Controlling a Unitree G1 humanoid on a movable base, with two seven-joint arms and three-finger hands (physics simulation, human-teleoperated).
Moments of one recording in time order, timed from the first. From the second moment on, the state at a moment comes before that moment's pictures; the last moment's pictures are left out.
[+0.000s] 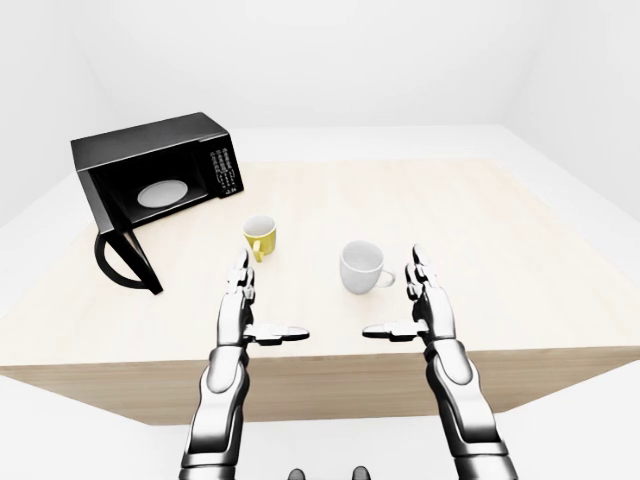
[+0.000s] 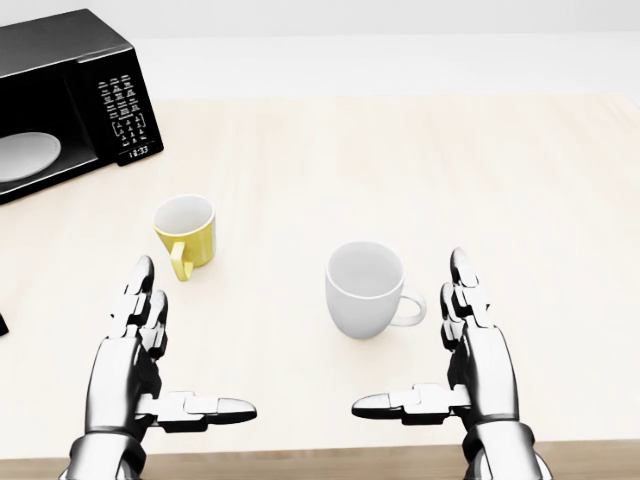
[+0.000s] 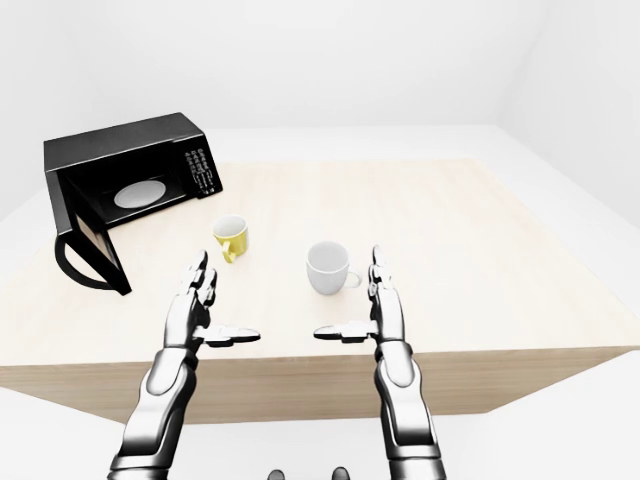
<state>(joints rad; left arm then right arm) 0.00 0.01 0.02 0.00 -0.01 0.00 -0.01 0.00 -0.01 -0.01 -0.01 0.00 0.01 0.01</state>
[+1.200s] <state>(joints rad) 0.38 -0.03 0.31 -0.99 -0.39 0.09 -0.18 0.30 -0.06 0.21 -0.94 -0.23 0.09 -0.04</state>
